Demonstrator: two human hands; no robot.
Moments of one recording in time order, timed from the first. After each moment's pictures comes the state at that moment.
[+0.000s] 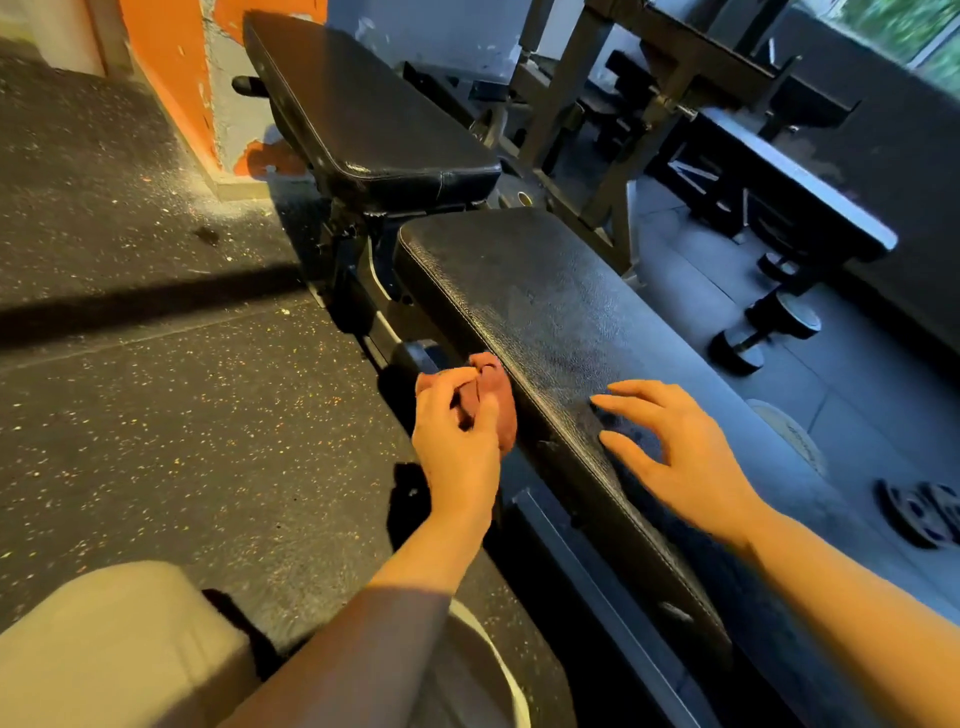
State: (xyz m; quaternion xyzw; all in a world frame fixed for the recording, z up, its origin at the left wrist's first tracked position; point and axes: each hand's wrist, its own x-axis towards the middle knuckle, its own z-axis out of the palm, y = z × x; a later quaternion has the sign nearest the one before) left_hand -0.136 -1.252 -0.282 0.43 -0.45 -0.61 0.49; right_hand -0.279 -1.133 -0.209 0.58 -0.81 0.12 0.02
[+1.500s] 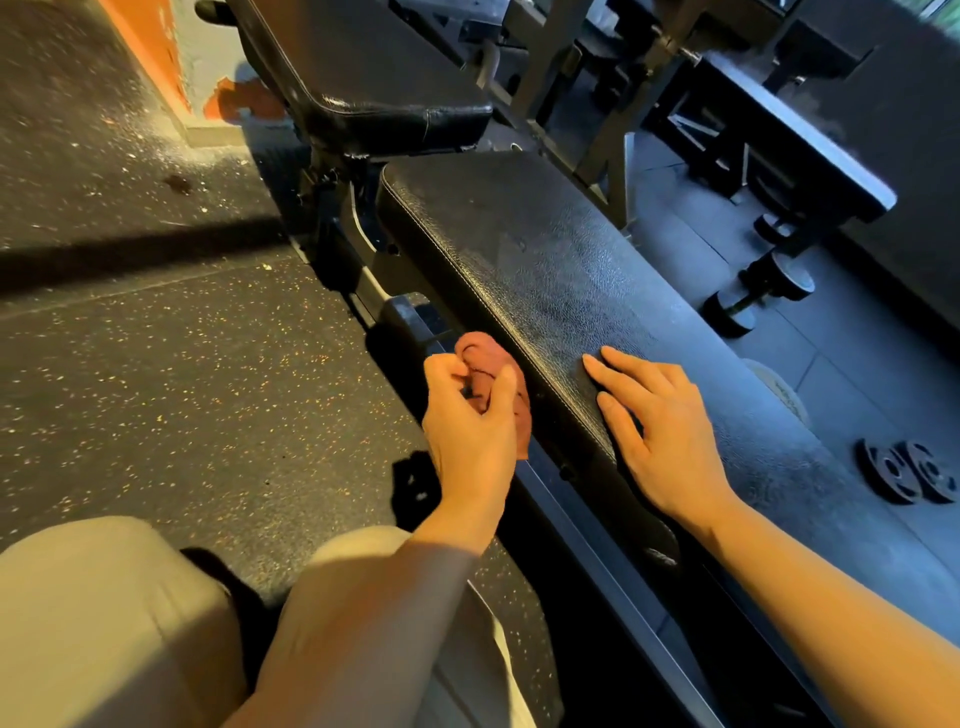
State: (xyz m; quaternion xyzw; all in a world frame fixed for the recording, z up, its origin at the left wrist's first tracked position) left_hand -0.133 -1.217 -0.281 0.43 -0.47 -0.63 0.44; right_hand -0.268 -1.116 -0.238 0.56 -0.81 0.14 0.10
